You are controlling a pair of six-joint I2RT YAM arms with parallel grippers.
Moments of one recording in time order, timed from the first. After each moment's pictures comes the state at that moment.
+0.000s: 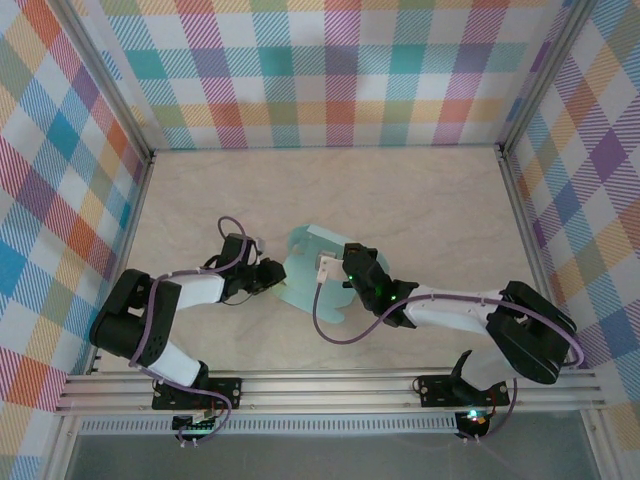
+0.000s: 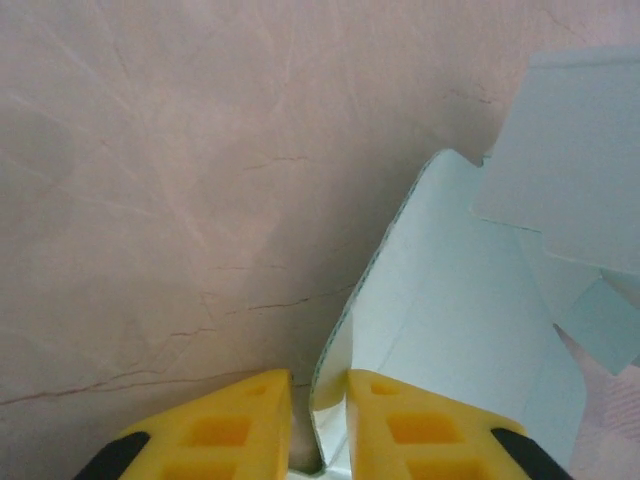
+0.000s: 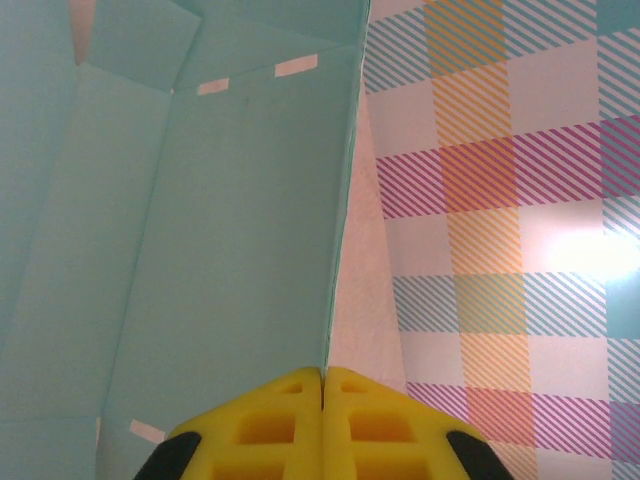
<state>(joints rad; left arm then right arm) -0.33 1.53 0.55 0.10 0.40 -0.76 0.95 1.44 0.65 0.31 0.61 -1.00</state>
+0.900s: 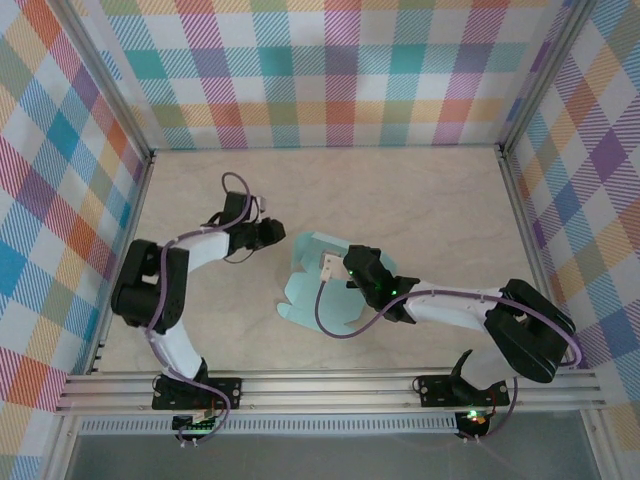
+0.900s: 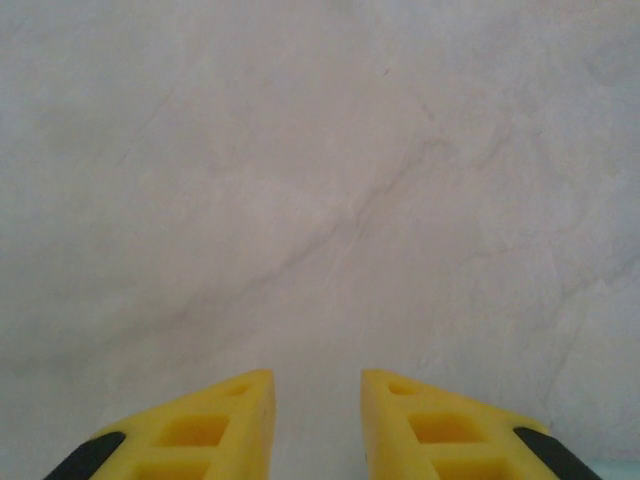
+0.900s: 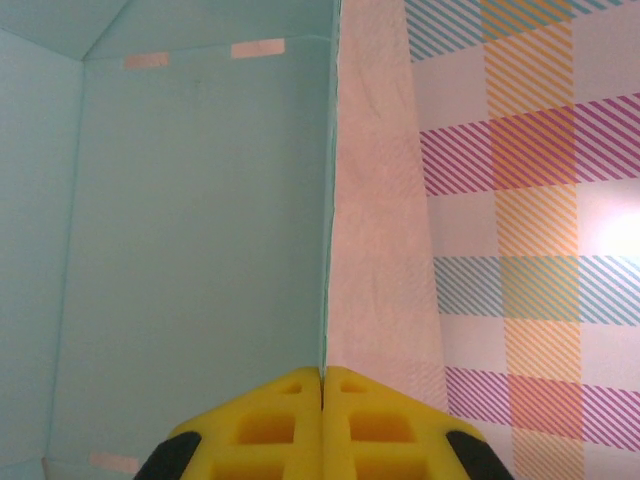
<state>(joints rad) -0.25 1.77 0.99 -0.08 0.35 -0.54 0.91 1.45 0.67 0.21 0.57 -0.94</state>
